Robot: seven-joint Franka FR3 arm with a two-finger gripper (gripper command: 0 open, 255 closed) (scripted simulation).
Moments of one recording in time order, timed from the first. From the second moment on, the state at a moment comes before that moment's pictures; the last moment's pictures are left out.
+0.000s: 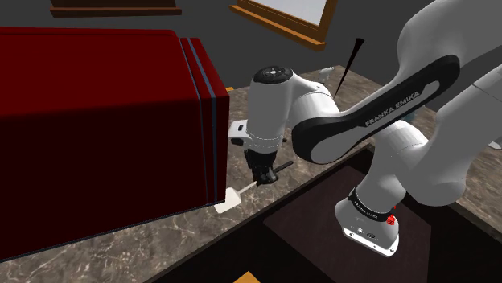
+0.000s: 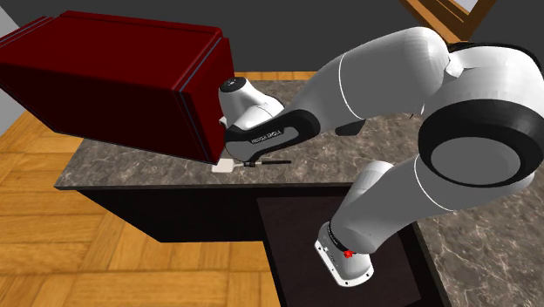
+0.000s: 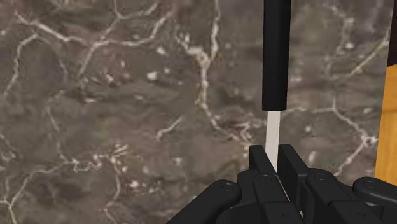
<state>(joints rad) 0.67 -0.31 0.00 -2.64 -0.05 2.27 -0.57</state>
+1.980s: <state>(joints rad) 0.67 -0.48 0.01 -2.37 -0.04 1.83 -0.58</state>
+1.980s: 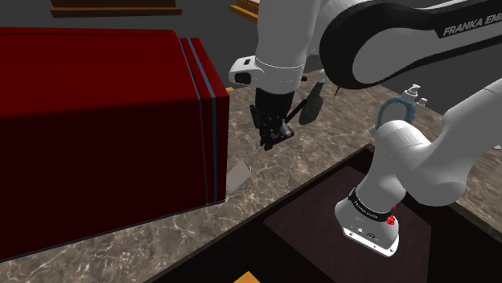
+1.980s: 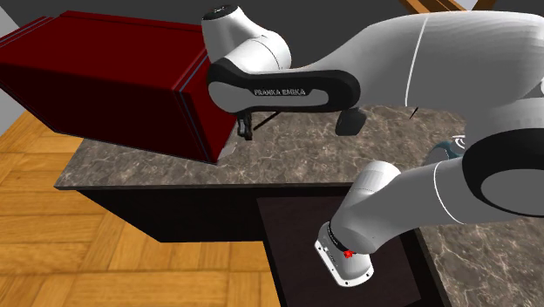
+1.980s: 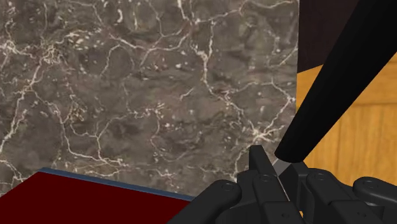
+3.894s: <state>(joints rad) 0.67 -0.45 0.00 -1.95 -0.04 1.45 -0.60</state>
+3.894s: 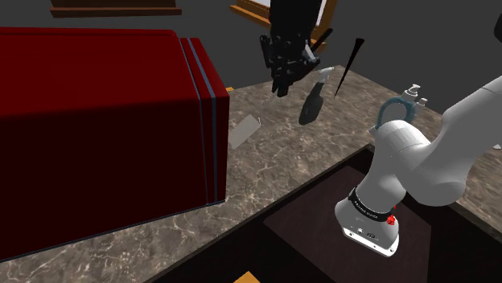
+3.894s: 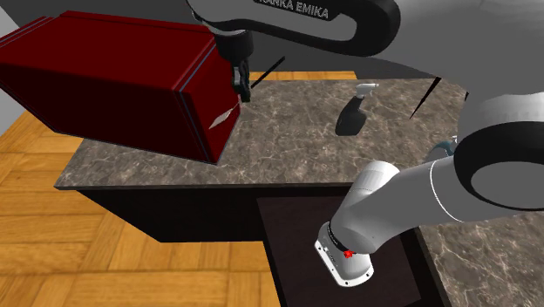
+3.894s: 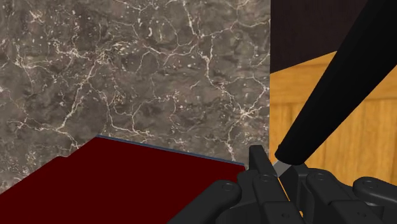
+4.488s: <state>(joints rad) 0.62 -0.68 -0.11 -2.11 -0.12 1.39 -0.75</state>
